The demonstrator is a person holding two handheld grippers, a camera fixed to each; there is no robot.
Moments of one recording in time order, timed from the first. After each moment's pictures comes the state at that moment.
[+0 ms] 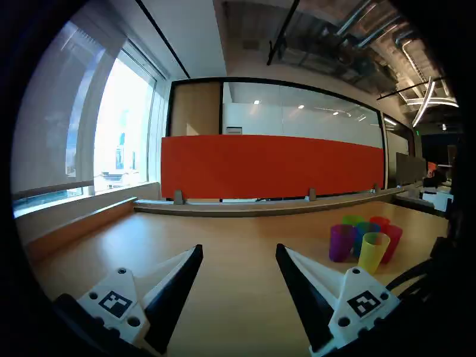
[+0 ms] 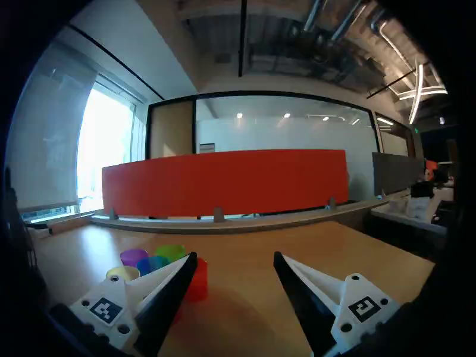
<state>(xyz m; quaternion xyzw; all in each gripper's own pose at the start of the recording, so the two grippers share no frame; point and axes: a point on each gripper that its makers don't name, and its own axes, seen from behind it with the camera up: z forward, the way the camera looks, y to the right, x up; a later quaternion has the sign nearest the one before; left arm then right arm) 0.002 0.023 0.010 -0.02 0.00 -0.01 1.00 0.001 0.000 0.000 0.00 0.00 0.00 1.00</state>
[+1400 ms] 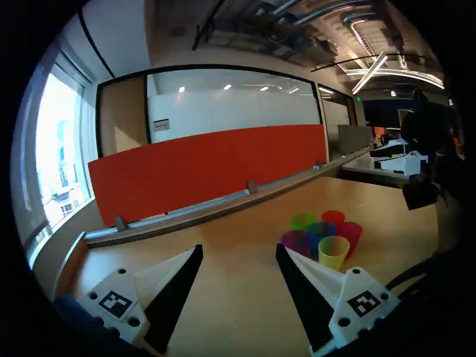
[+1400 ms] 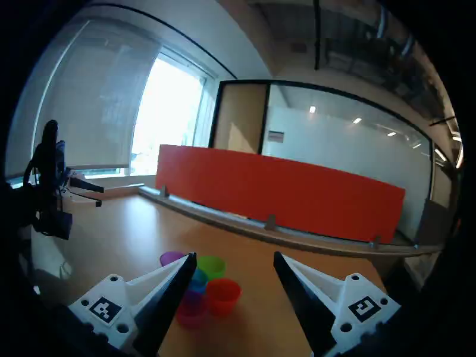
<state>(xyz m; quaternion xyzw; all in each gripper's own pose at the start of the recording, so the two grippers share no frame) 0.061 0.103 0.045 -0.22 -0.06 0.09 0.97 0.058 -0.063 0.015 0.19 -0.07 -0.11 0.97</state>
